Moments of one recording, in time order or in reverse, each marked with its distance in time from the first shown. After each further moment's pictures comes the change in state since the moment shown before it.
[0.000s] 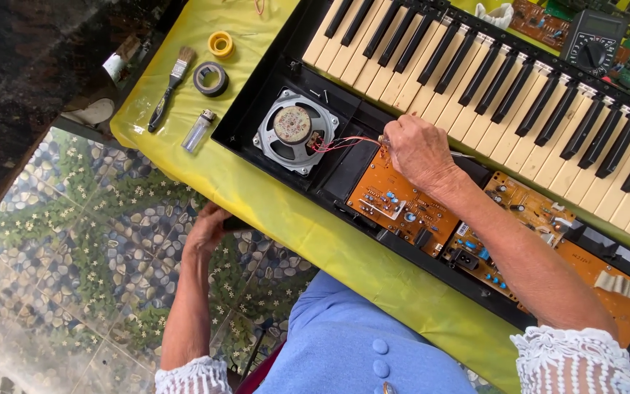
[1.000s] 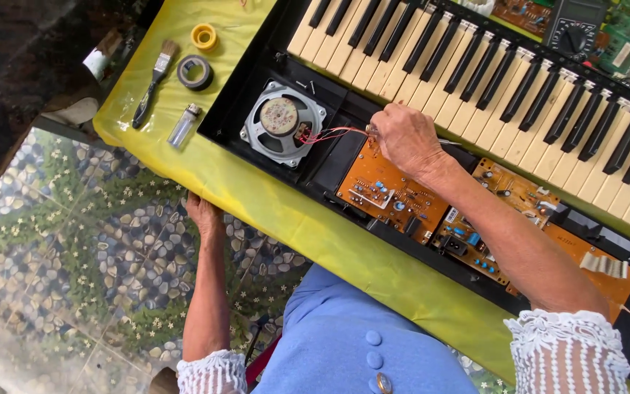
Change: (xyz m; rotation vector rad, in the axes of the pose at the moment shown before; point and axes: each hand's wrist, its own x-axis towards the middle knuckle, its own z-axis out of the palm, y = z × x) left_hand 0.060 -0.053 0.008 0.112 0.417 0.514; right_hand 0.000 -0.002 -0.015 0.079 -0.015 -0.008
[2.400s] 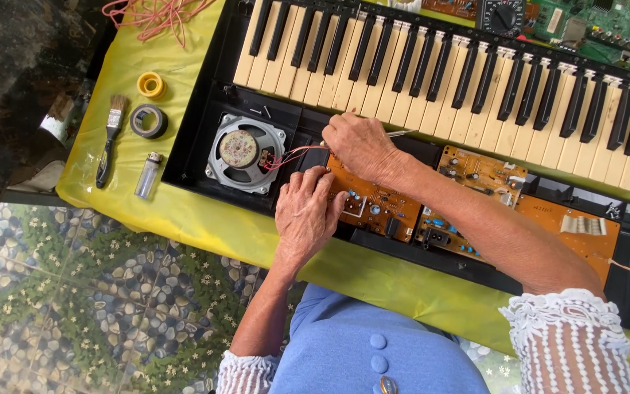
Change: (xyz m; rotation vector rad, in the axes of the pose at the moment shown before) left_hand -0.164 0.187 0.211 0.838 -0.748 1.048; right_hand 0.008 -0.009 -0.007 -0.160 0.119 -0.101
